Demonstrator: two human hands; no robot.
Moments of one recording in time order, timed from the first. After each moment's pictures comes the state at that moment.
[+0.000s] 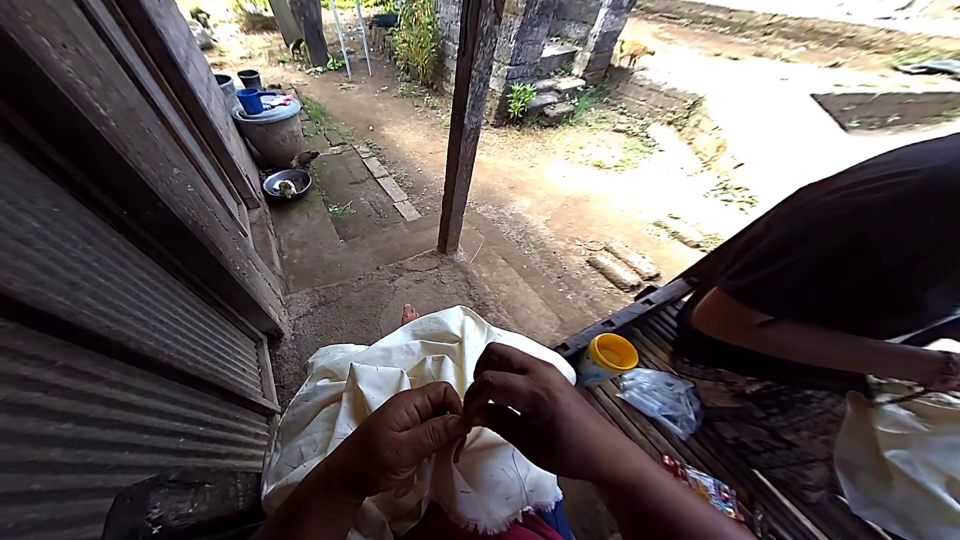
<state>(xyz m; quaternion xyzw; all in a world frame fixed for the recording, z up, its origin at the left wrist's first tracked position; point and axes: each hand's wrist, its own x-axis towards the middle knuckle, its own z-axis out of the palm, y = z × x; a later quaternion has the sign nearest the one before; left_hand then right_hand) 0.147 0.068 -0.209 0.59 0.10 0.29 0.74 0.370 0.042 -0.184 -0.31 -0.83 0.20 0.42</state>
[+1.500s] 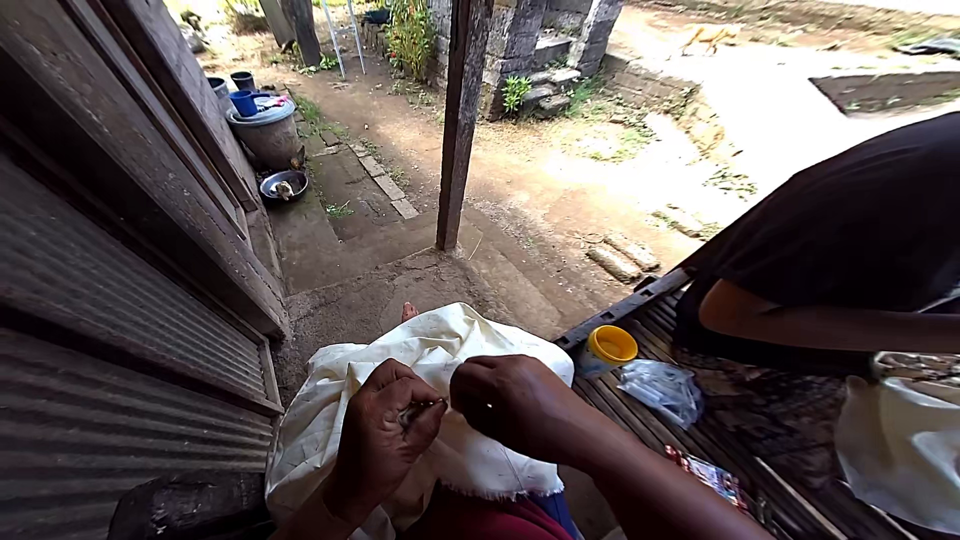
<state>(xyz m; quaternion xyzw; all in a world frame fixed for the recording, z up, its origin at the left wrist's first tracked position) 0.148 0.056 -0.217 0.77 0.31 0.49 0.26 0.360 0.044 -0.185 -0.39 -0.87 0.10 0.29</state>
